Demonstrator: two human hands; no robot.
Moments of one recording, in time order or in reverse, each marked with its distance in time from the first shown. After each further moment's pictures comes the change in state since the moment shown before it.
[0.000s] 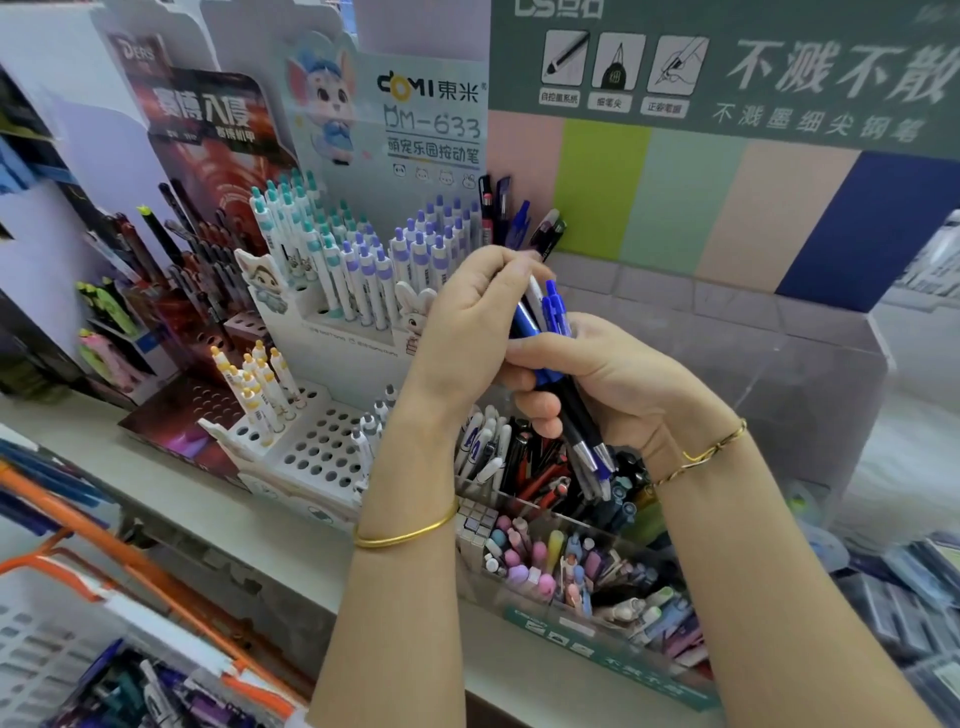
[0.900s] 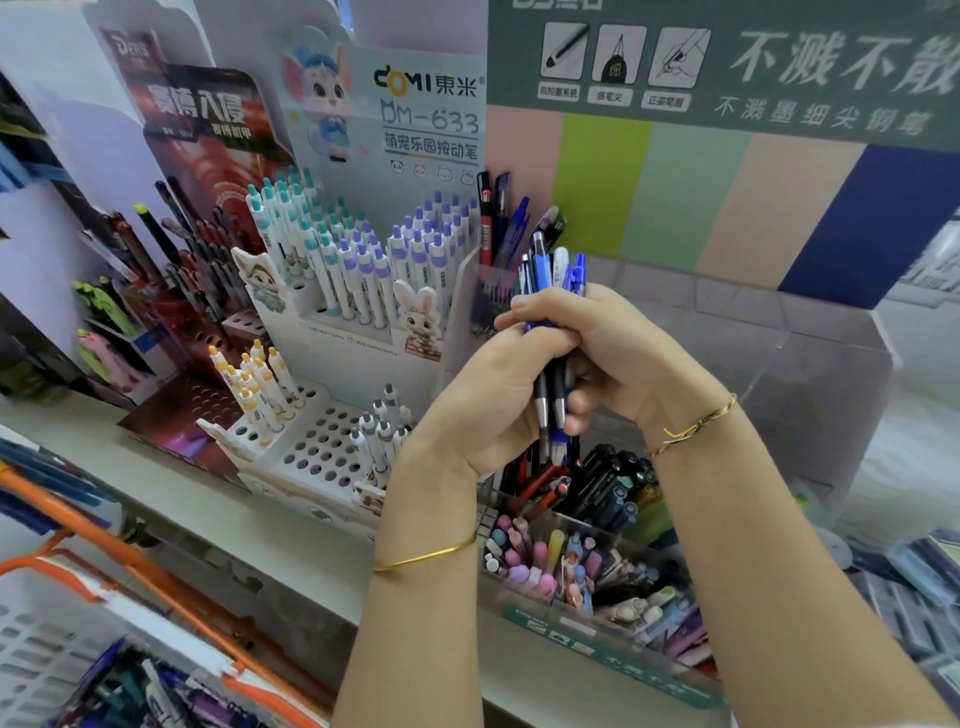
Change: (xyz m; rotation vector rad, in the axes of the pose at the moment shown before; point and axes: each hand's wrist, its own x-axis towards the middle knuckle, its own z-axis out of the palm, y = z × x) left_hand -0.020 -0.005 0.017 -0.460 -0.369 -0.402; right_hand 0.007 -0.008 -0.001 -0.280 0.438 -0.028
